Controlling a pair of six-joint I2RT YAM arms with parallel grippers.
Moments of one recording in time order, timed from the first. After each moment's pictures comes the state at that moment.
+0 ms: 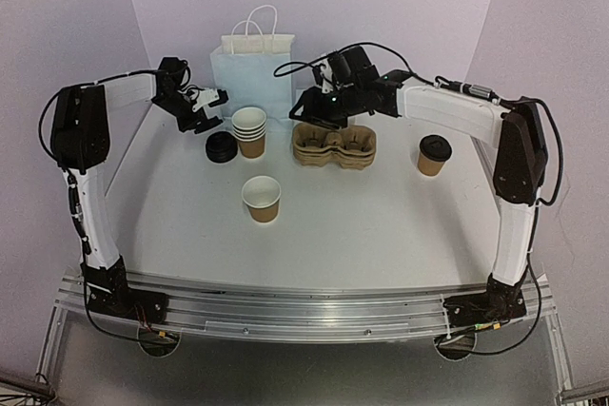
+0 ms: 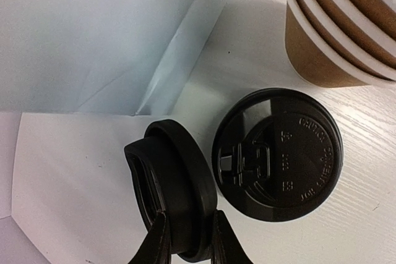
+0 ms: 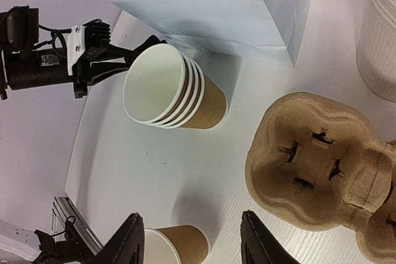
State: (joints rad) left arm -0.18 2.09 1.66 -0.62 0.29 1.02; right arm 0.76 2.01 1.74 -0.41 -0.19 0.67
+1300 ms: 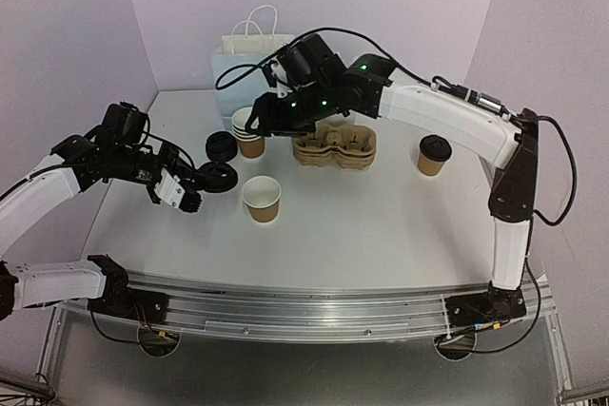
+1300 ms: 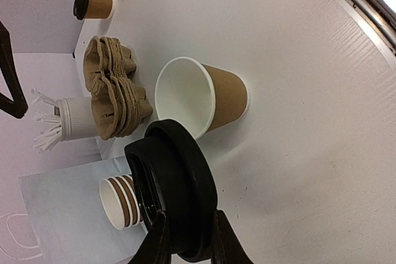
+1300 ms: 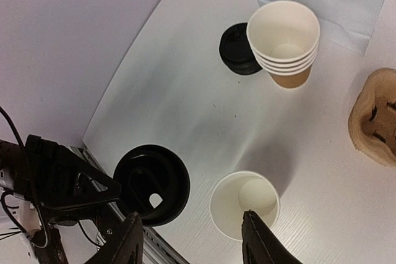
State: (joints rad) left arm -0.49 0.98 0.80 -0.66 0.50 1.77; right arm 1.02 2.03 2.05 -0.73 -0.05 0.65
